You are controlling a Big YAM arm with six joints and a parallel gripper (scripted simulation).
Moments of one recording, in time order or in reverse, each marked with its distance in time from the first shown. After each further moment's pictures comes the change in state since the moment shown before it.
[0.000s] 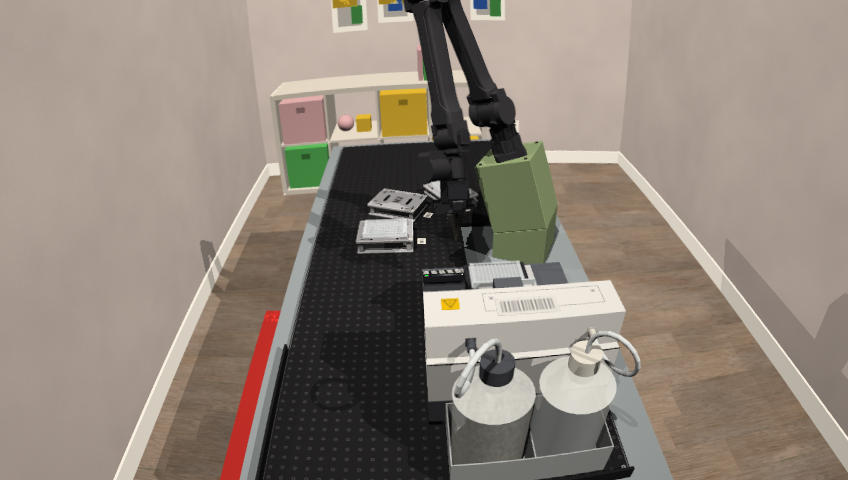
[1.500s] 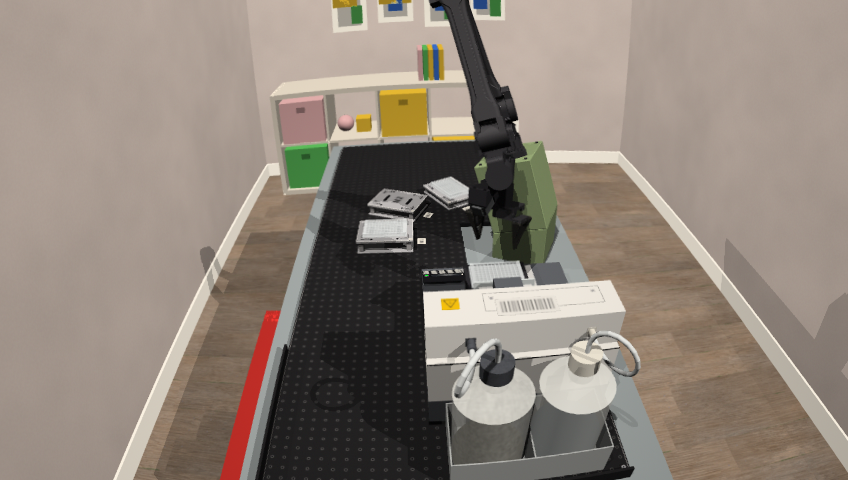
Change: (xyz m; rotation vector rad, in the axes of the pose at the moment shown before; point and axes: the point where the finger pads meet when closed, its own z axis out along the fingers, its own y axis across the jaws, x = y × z) arm -0.082 0.088 -0.007 0.112 0.128 0.642
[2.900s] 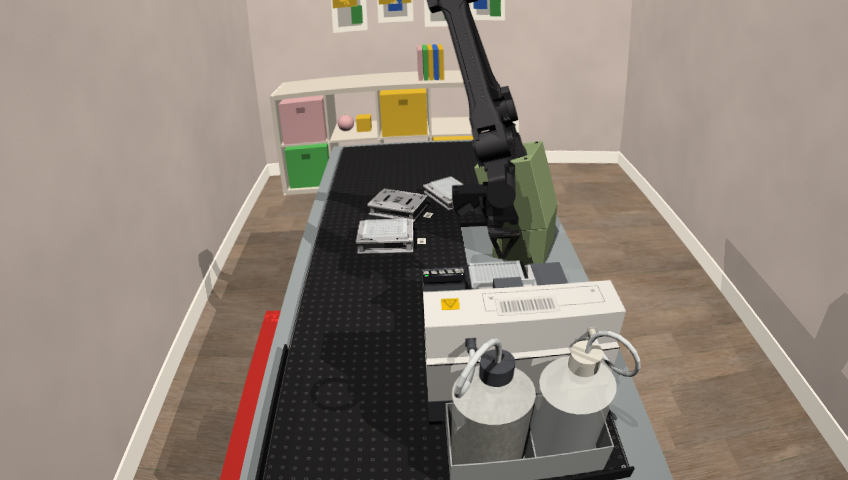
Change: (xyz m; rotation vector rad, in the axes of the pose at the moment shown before) arm -0.002 0.007 0.005 0.147 0.151 0.911
